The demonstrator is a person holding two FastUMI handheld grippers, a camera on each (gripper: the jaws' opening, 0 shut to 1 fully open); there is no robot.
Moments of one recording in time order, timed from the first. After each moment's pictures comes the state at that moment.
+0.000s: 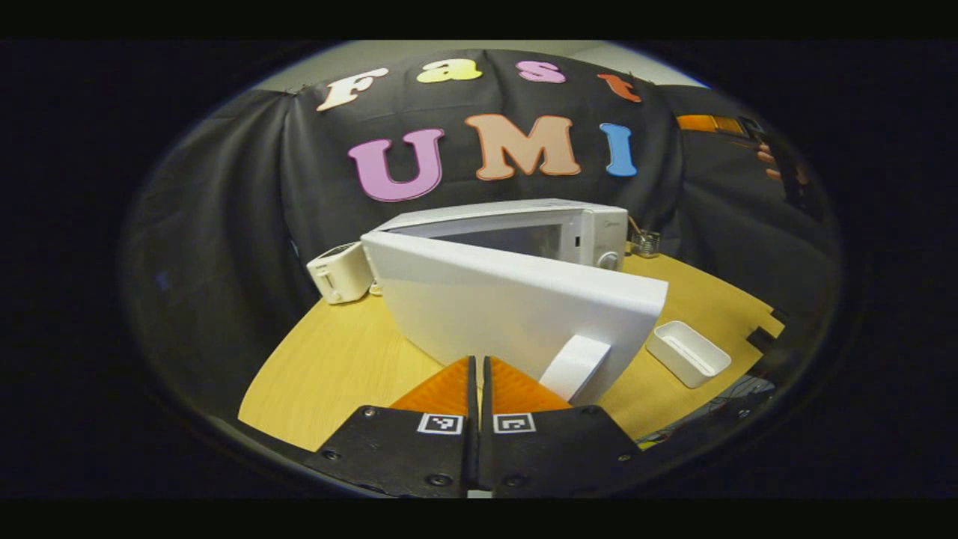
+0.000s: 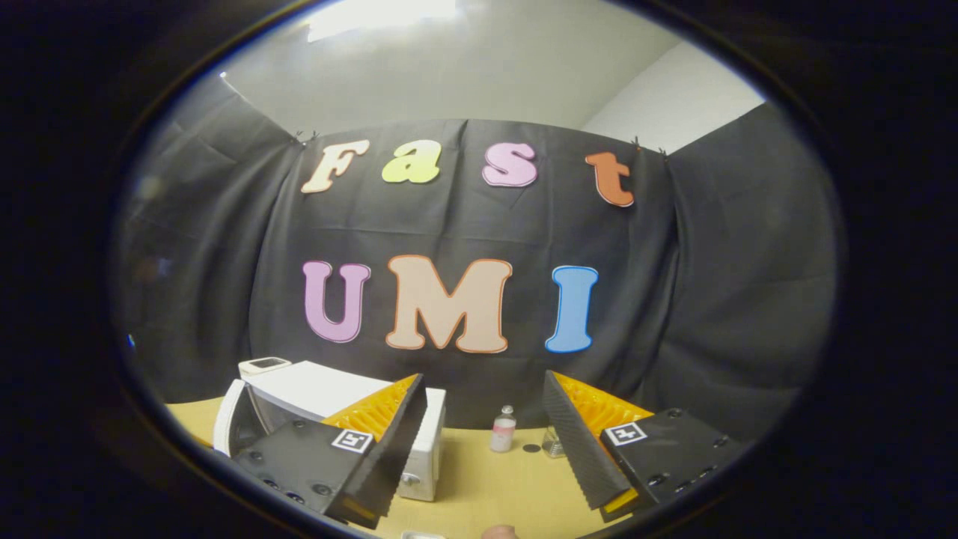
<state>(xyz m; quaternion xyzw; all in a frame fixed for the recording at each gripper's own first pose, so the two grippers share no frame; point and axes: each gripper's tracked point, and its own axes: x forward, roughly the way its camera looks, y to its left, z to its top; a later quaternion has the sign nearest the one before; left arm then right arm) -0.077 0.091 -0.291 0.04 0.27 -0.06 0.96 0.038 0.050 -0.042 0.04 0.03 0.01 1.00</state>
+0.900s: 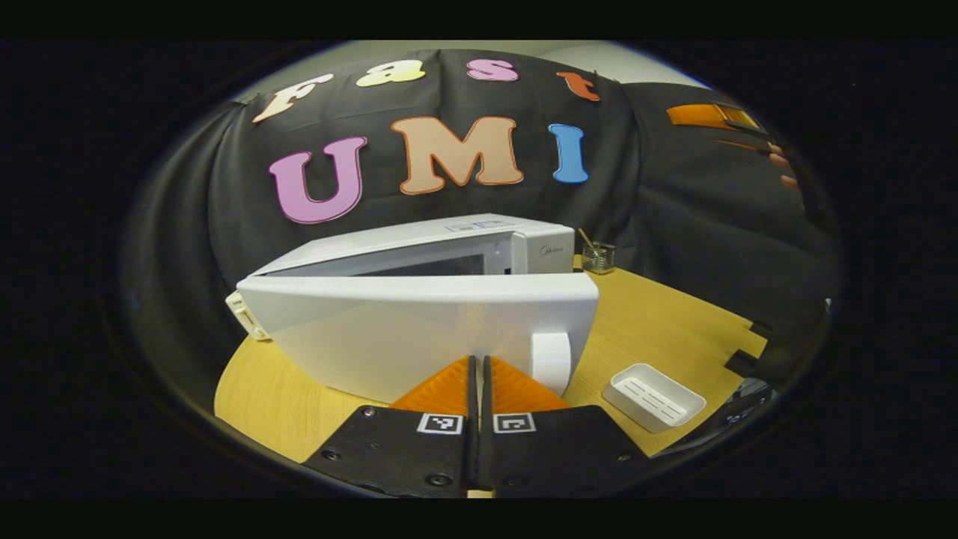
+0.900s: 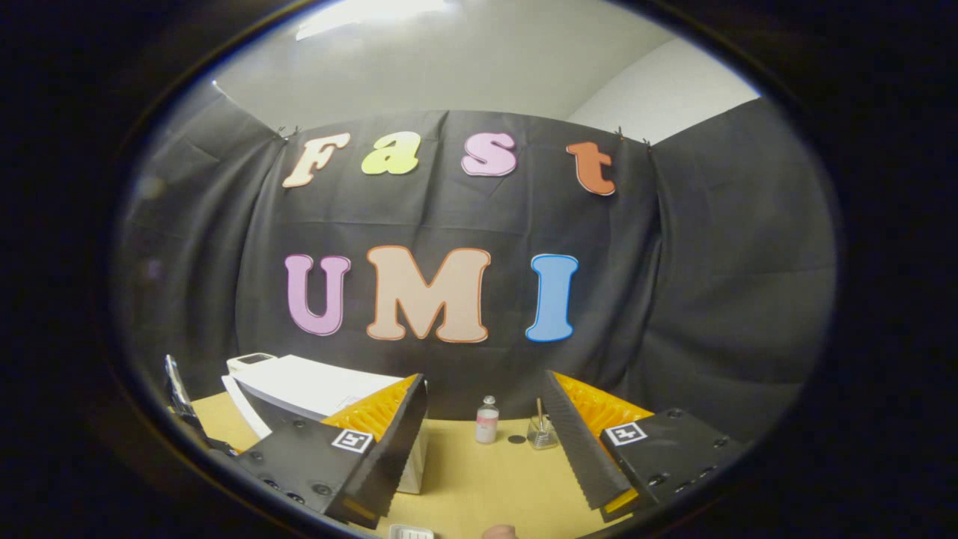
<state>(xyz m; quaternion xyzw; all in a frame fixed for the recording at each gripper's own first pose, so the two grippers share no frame) 0.018 -0.009 -0.287 0.04 0.24 -0.16 0.96 0.038 0.012 -0.051 0.05 0.06 -0.02 1.00</state>
